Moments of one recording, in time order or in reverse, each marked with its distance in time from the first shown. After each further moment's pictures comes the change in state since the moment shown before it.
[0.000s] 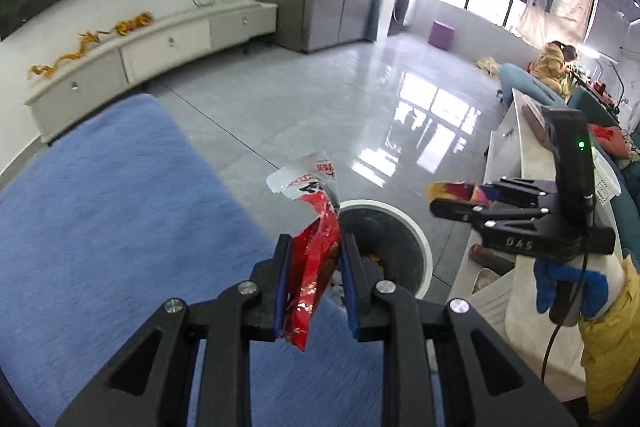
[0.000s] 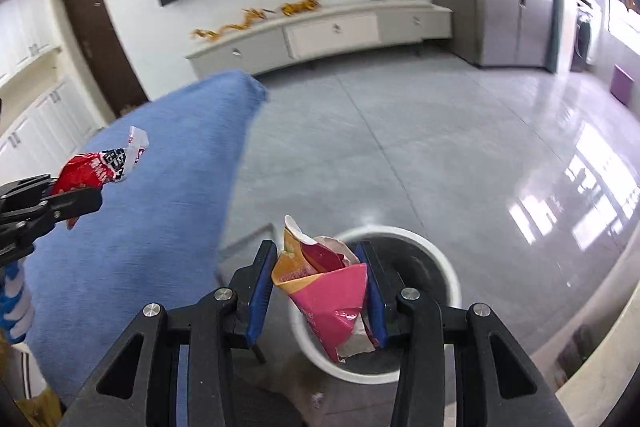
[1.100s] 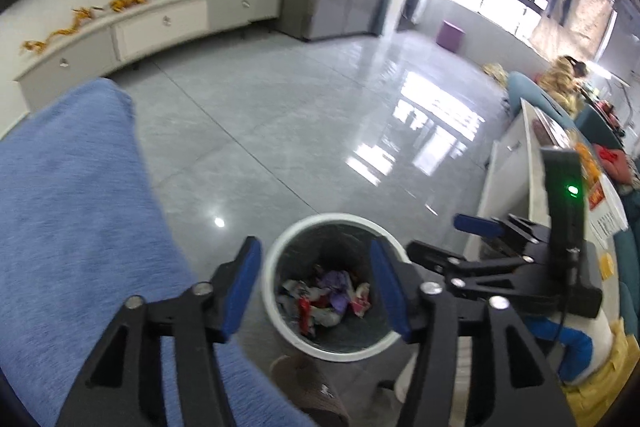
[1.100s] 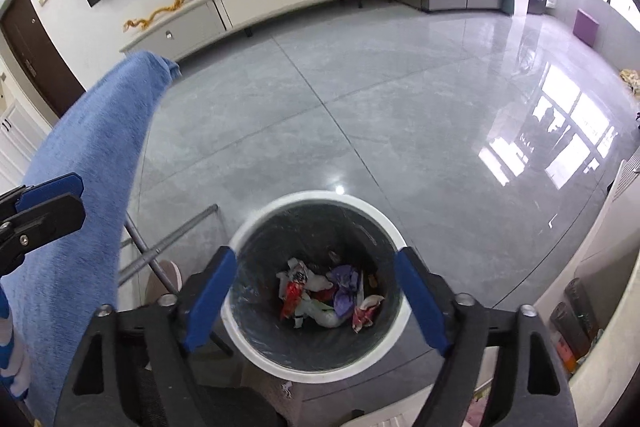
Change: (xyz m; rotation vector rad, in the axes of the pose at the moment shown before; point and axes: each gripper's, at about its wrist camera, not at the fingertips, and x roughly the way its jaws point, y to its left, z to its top) left arm 0.065 -0.031 0.029 -0.092 0.005 0.013; right arm 0.025 -0.057 -0.013 0.139 0.067 -0.113
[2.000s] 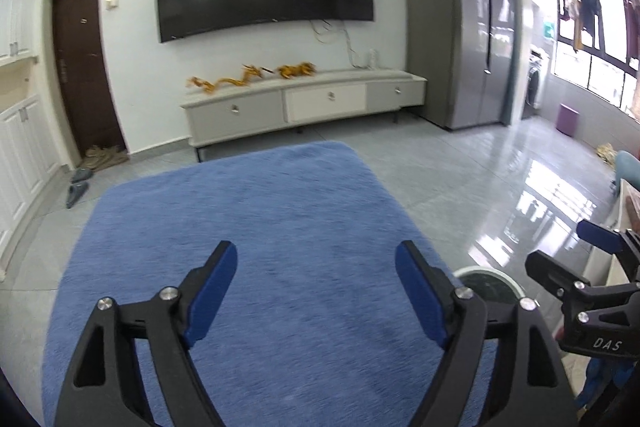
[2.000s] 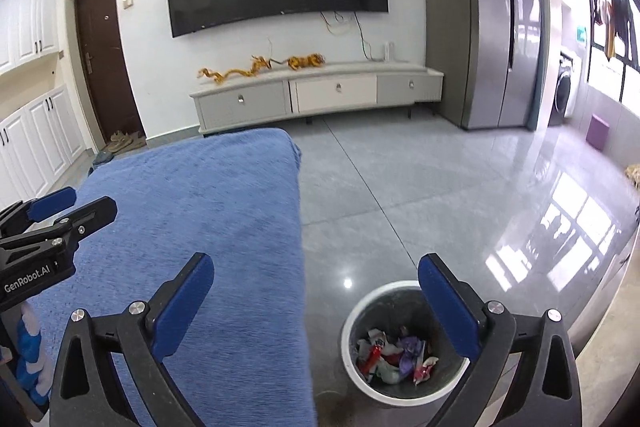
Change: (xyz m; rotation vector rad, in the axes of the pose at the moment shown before) left arm -0.194 0.109 -0.080 -0.162 -0.314 0.489; right arm -0.108 0.199 -0.025 -0.218 -0.344 0.023
